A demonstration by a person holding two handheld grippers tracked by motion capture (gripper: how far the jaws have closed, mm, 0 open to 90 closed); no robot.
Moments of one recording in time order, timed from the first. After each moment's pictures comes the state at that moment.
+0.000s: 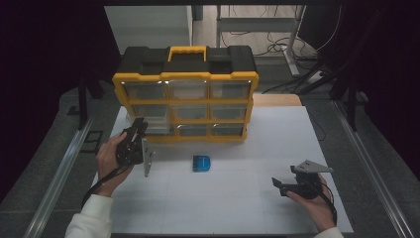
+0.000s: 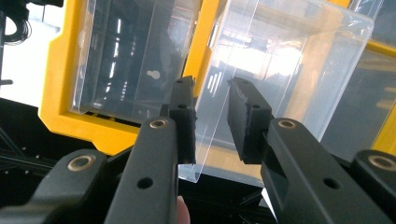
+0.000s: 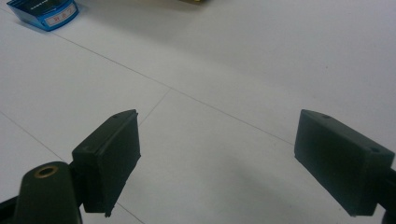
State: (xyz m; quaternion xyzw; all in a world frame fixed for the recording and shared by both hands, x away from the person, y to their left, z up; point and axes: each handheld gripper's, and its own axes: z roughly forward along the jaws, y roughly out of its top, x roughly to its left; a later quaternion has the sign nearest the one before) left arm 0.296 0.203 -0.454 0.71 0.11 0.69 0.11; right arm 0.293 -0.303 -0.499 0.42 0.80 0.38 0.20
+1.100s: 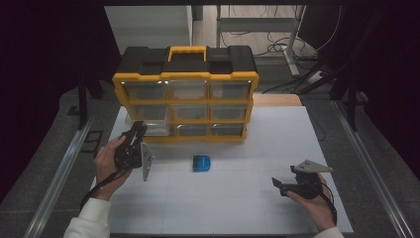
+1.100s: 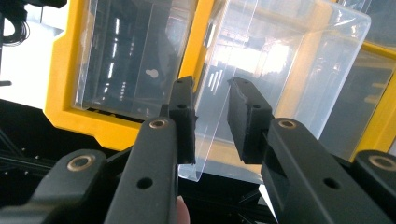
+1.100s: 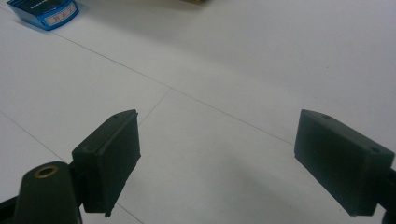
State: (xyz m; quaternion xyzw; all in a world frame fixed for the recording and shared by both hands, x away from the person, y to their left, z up) left arm 0.286 0.204 -0.456 0.71 0.11 0.69 0.11; right arm 0.293 -0.303 -0.499 0.42 0.80 0.38 0.19
